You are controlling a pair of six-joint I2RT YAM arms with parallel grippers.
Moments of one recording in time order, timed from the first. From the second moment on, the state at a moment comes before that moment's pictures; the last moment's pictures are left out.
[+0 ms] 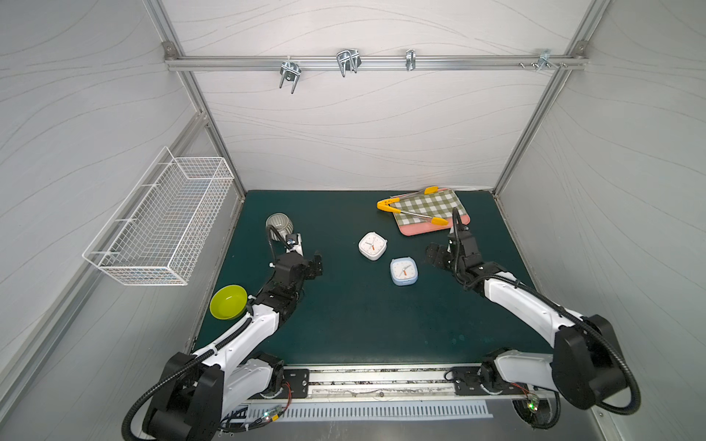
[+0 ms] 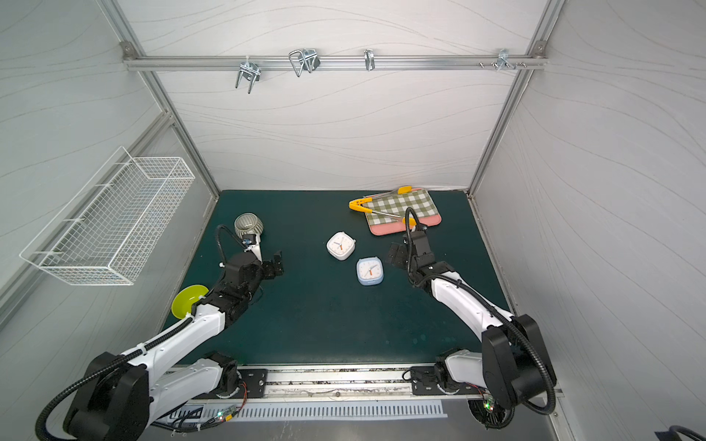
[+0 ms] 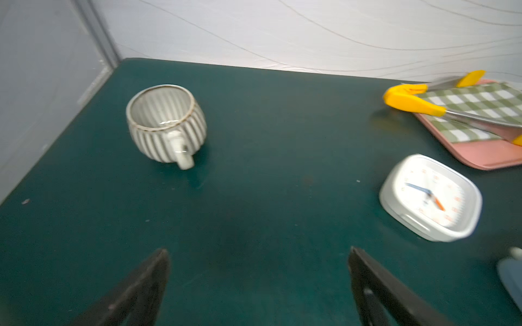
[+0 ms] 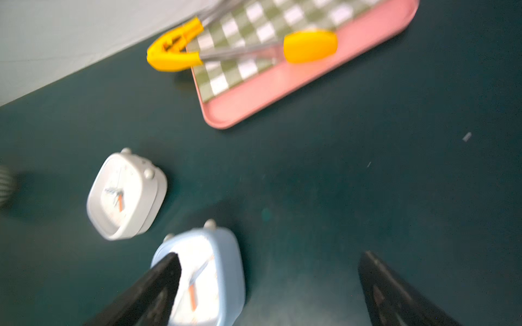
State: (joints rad) left arm -0.26 1.07 0.44 0.17 -0.30 -0.21; right arm 0.41 1.26 0.71 -0.15 0.21 0.45
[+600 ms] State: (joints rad) left arm 0.04 1.39 0.37 0.56 -0.16 -0.10; right arm 0.14 1.37 0.41 0.51 0.19 0.07
